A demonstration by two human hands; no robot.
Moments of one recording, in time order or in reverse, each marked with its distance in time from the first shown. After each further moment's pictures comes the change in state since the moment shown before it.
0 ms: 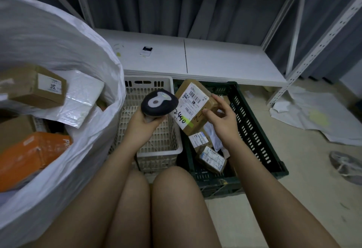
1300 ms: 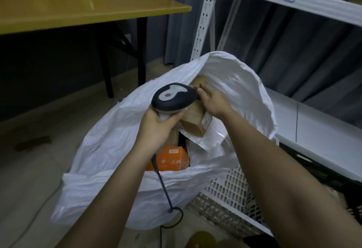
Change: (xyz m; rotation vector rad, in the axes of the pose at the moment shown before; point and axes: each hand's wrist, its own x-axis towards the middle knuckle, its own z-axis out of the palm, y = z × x) left_hand -0.054 0.037 -0.284 -0.057 0.690 0.071; right_hand 0.037 -0.094 0.420 -0.805 -0.735 -0.437
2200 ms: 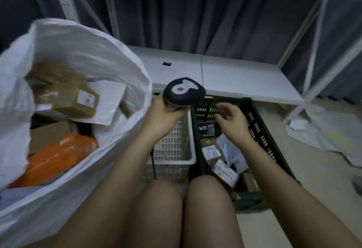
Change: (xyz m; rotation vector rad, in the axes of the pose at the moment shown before) left_hand -0.138 0.039 0.221 0.009 -0.674 0.083; right_hand -0.312 0.205 -0.133 0.211 0.543 0.426
